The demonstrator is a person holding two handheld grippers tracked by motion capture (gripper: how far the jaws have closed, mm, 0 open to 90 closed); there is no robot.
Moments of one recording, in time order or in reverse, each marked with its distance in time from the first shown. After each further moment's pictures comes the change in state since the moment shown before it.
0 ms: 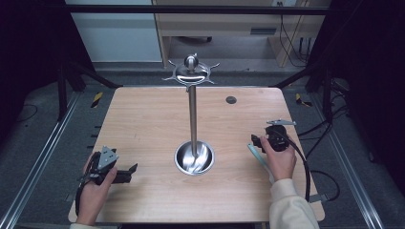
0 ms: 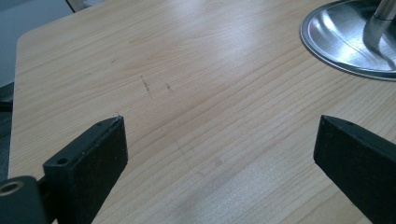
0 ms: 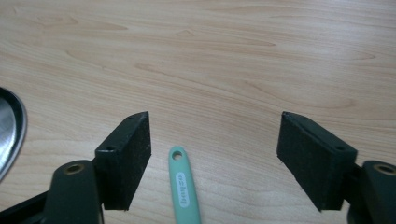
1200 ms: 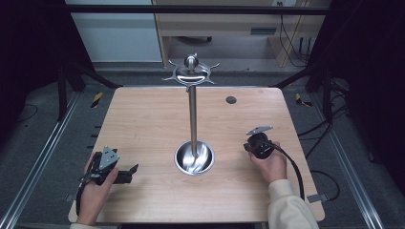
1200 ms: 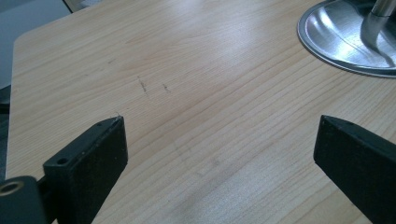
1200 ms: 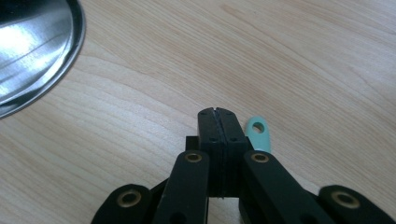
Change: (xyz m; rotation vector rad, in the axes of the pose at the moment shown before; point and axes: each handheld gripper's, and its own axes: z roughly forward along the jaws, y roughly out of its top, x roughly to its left) left arm -0.002 0.001 0.001 0.008 -0.003 0.019; right arm 0.038 -0.014 0.019 0.142 0.136 -0.284
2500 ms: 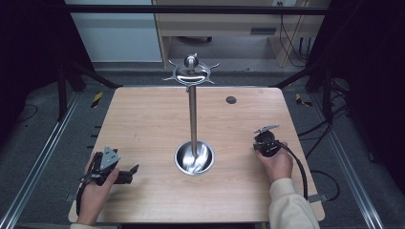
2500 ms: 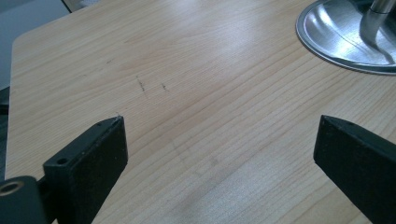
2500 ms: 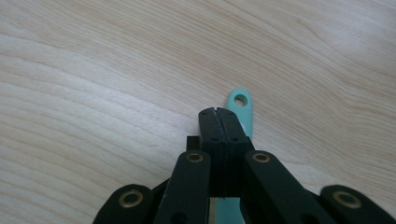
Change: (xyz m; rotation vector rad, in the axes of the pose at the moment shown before) left arm -0.002 0.000 0.000 0.003 0.002 0.006; right arm -0.028 -0.011 0.007 0.089 -0.091 0.097
